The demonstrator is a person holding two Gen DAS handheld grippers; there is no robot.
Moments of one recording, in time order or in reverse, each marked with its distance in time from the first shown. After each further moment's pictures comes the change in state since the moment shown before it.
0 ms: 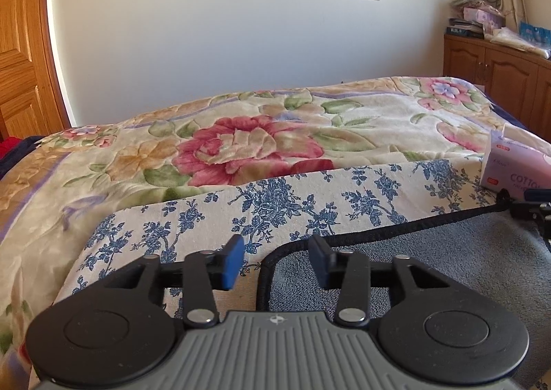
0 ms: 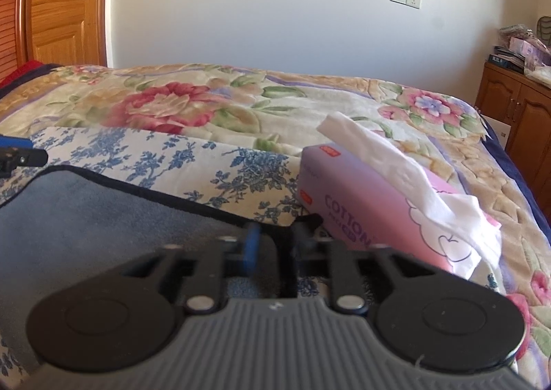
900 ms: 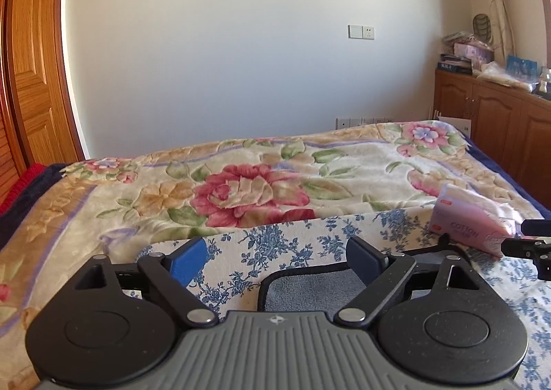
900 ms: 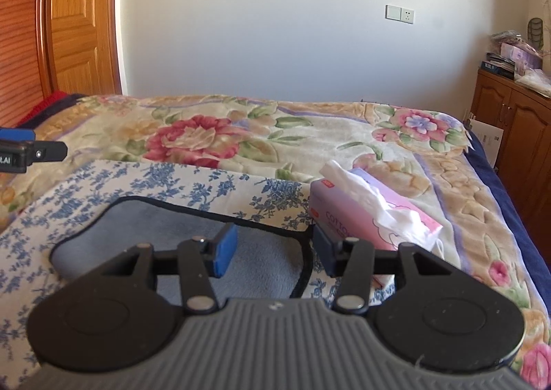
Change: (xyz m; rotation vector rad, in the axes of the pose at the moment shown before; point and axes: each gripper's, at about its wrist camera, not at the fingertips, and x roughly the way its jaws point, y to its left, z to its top) left arm -0.128 -0.005 0.038 -0.020 -0.092 -0.009; right arm -0.113 0.016 0.024 0.042 -0.030 0.031
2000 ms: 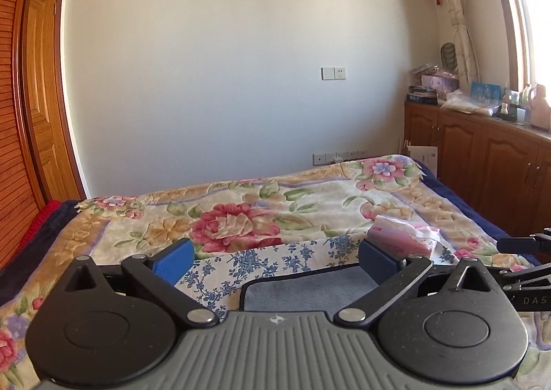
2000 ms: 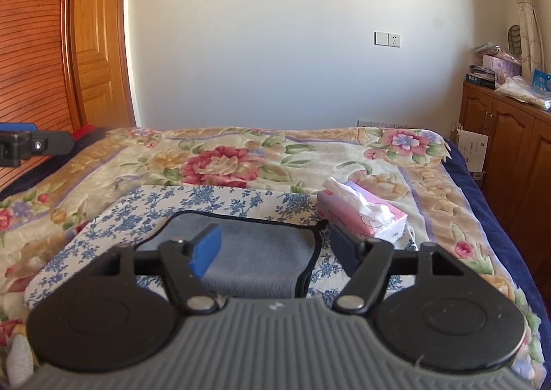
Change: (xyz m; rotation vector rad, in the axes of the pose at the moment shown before) left arm -0.172 -0.034 0.015 0.032 -0.117 -0.041; right arm -0.136 0.020 -0.008 0.046 -0.084 0.013
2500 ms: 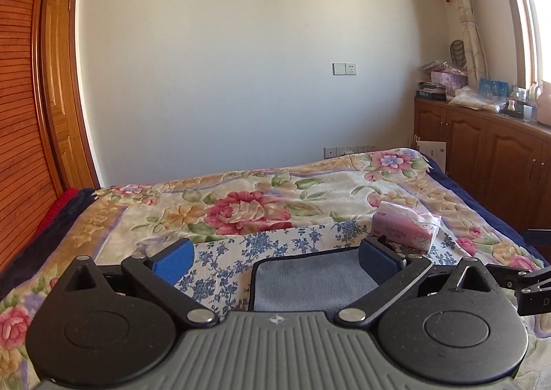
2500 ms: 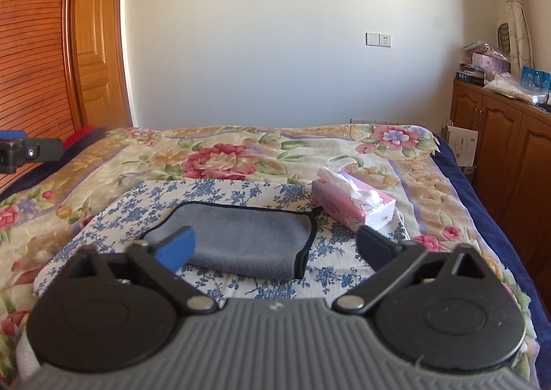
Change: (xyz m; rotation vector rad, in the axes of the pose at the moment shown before) left arm -0.039 -0.001 -0.021 -0.020 0.025 0.047; right arm -0.034 0.010 -0.018 0.006 -0.009 -0.023
